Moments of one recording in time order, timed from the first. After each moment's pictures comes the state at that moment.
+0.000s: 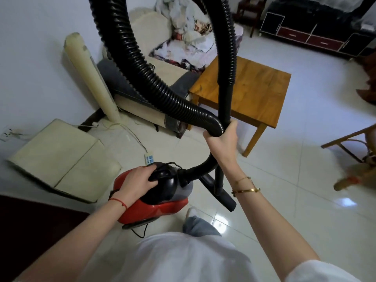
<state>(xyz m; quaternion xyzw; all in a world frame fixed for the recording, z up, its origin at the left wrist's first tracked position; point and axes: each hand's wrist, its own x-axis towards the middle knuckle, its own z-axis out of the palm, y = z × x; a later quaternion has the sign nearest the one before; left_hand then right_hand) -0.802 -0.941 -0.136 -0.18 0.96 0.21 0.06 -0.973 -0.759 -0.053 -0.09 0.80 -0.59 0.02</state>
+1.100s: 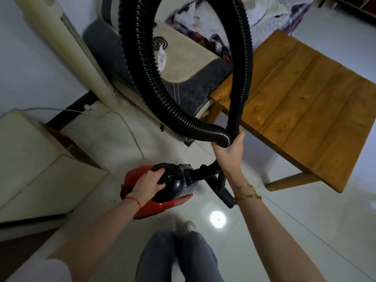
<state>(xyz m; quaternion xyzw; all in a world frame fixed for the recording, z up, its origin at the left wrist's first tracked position) -1.138 -1.089 -0.386 -0.29 0.91 0.27 0.16 -1.341 -0.946 -0.300 -0.11 0.81 -0.55 0.14</state>
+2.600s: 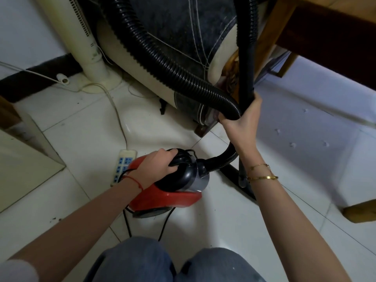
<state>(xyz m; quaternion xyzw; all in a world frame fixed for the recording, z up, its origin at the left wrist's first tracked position) -1.203 -1.137 -0.809 -0.19 0.97 0.15 0.05 -1.401 -1.010 -0.742 -0.27 0.79 -0.55 -0.03</state>
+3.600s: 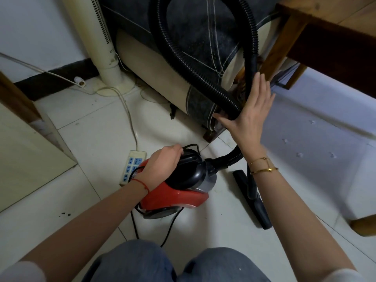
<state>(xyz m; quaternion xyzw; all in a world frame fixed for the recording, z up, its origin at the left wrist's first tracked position) -1.183 -1.133 -0.798 -0.28 0.94 0.19 -0.08 -1.392 -1.026 -0.729 -0.40 0.83 -0.32 -0.24</state>
